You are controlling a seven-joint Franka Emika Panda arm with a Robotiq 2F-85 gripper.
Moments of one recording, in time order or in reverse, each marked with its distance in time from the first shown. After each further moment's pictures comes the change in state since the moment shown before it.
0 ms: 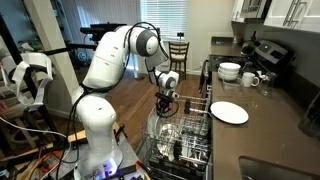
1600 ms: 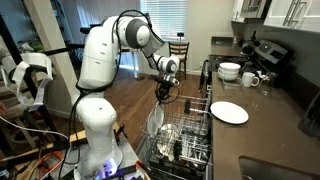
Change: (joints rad) arm 0.019 -0.171 0.017 0.072 0.021 -0.293 0.031
